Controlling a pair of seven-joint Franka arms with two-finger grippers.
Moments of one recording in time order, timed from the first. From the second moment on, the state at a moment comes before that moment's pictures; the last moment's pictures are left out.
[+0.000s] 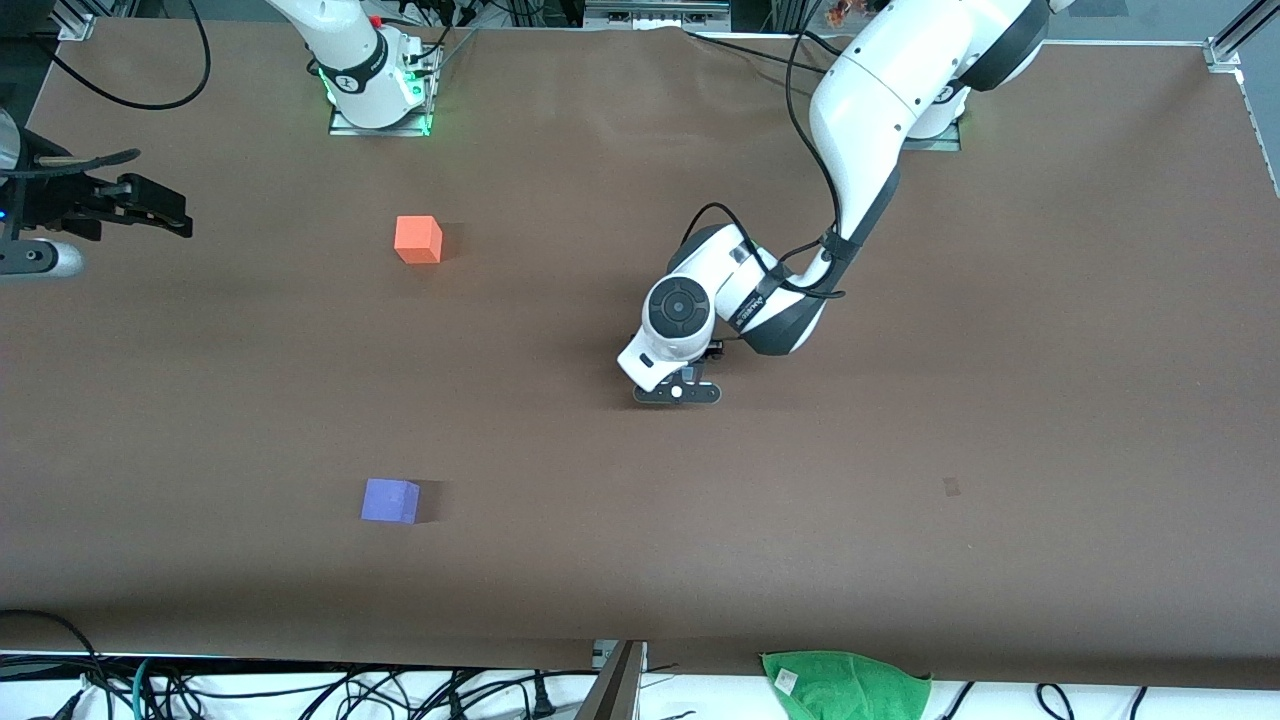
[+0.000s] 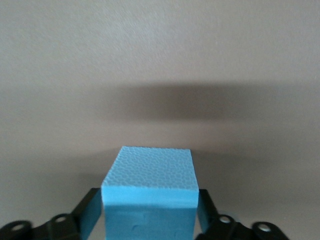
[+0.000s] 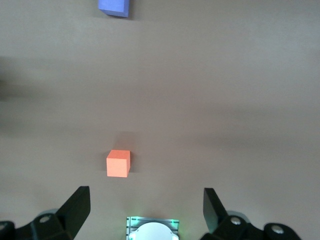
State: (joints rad) left arm -0.50 0.90 -0.25 -1.30 0.10 2.03 -0.74; right arm 0.02 0.14 0.02 -1.39 0.00 1.35 -0.02
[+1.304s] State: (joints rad) left arm 0.13 0.38 -0.24 -1.24 0.11 1.48 -0.33; right arm 0.29 0.32 0.04 -1.39 0.07 1.58 0.25
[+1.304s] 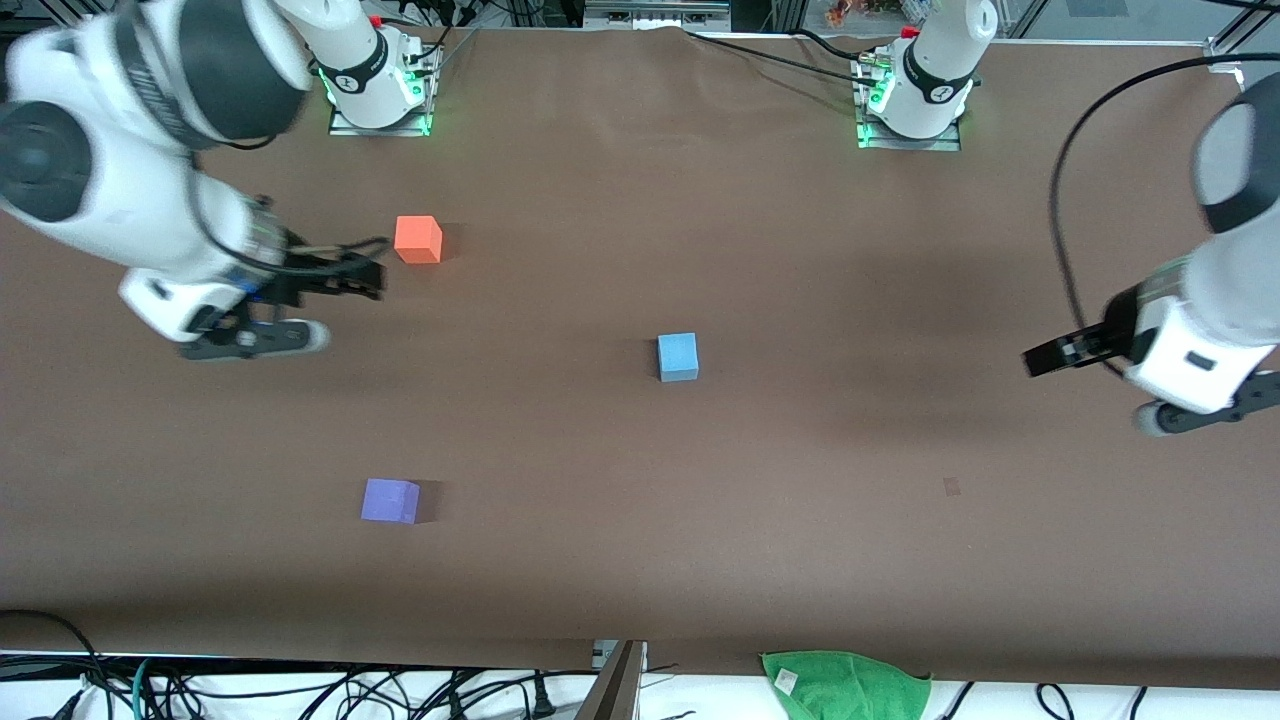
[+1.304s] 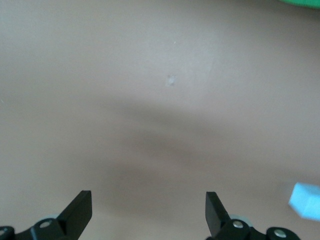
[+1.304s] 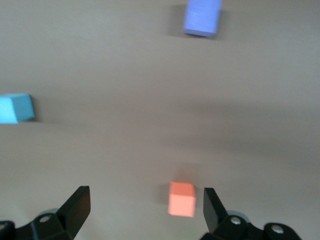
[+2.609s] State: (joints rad) left arm 0.07 0.05 -0.04 -1.51 0.06 1.57 -0.07; right arm 0.74 0.72 0.03 -1.40 -0.01 2.29 0.87
